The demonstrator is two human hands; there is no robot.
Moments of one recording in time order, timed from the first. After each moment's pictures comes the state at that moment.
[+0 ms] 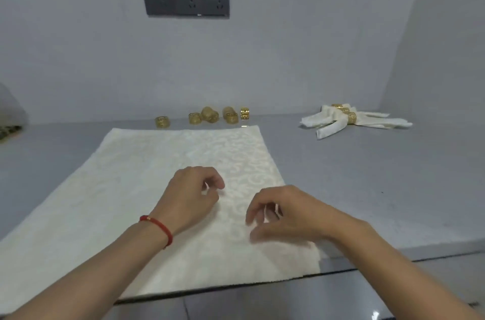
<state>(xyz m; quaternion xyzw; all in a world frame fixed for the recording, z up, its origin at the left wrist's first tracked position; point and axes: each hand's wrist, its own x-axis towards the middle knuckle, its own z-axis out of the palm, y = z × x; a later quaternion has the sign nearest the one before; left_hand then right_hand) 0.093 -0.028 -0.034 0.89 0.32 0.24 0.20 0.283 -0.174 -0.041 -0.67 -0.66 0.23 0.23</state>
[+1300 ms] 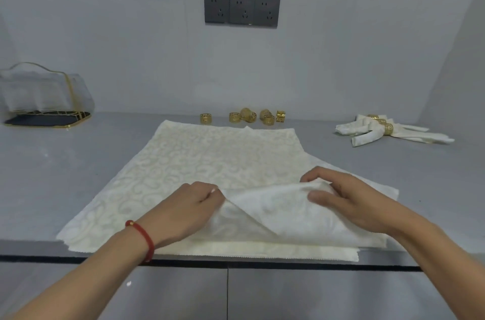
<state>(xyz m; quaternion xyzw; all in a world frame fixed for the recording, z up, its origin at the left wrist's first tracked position) -0.030 -0.059 -0.017 0.87 0.36 0.16 0.31 0.271 -0.200 -0.019 -0.66 -0.68 0.15 0.28</state>
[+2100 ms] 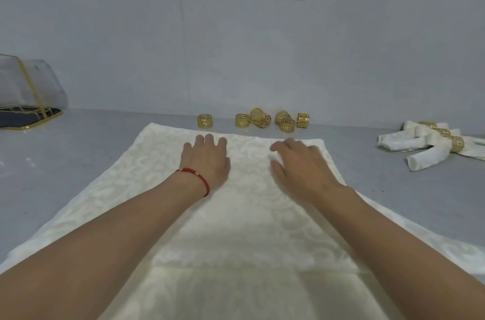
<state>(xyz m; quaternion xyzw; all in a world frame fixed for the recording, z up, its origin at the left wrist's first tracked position) 0.125 0.186 -0.070 0.87 0.47 0.12 -0.12 0.308 0.065 -0.063 -0.76 -0.63 -0.15 0.10</state>
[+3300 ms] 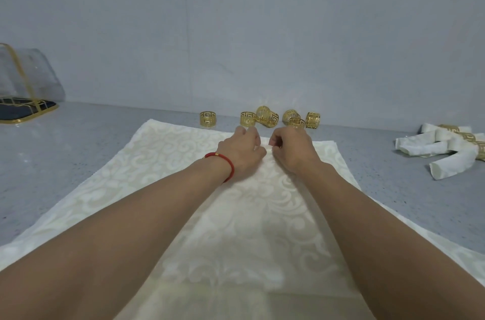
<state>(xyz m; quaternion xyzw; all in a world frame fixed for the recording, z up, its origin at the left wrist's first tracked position) 0.178 0.200 -0.057 0.88 0.40 0.16 0.19 0.331 0.159 -0.071 -0.78 -0.56 -0.02 0.27</state>
